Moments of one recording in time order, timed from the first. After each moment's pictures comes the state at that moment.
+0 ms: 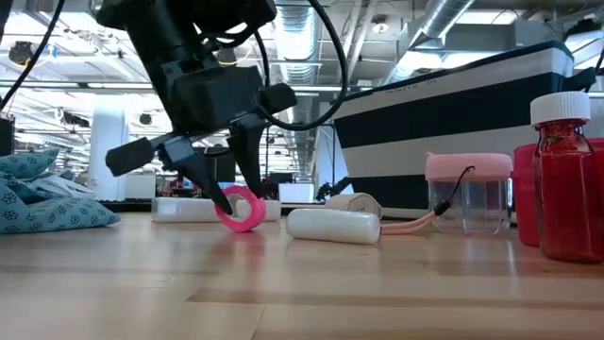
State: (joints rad) left arm -0.28 1.82 1.08 -0.46 -0.43 0.72; right arm 0.38 1.42 1.18 -0.24 0.34 0.09
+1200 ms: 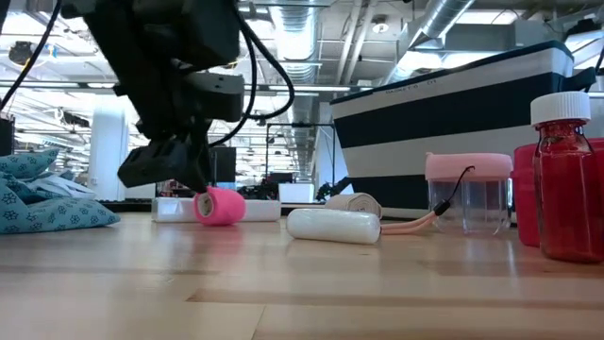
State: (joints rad) left arm -0.33 1.82 1.06 -0.82 -0.81 -0.35; right arm 0.39 1.42 1.18 -0.28 0.34 0.19
